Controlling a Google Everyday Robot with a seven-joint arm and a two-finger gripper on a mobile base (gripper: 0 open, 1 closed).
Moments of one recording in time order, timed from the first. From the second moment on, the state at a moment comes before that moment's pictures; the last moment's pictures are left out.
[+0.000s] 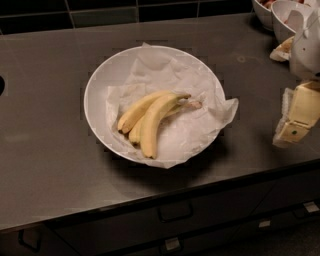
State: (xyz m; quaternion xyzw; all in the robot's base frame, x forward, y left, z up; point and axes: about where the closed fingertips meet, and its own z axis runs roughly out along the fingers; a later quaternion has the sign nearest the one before) arm 0.438 -0.217 0.976 -0.60 0.78 -0.03 0.16
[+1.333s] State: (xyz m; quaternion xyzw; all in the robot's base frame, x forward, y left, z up) arm 0.461 -0.120 0.980 -0.78 0.60 -0.04 0.14
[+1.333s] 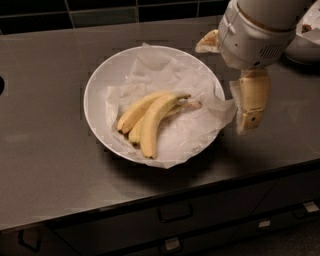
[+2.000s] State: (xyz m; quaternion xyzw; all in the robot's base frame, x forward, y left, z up) arm 0.474 -0.092 0.971 -0.81 0.57 -0.03 0.13
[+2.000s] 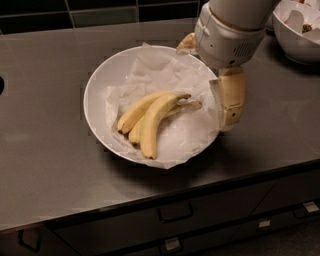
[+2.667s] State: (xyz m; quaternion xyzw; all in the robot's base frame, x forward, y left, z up) arm 0.489 -0.047 0.939 -0.85 0.53 0.00 0.09
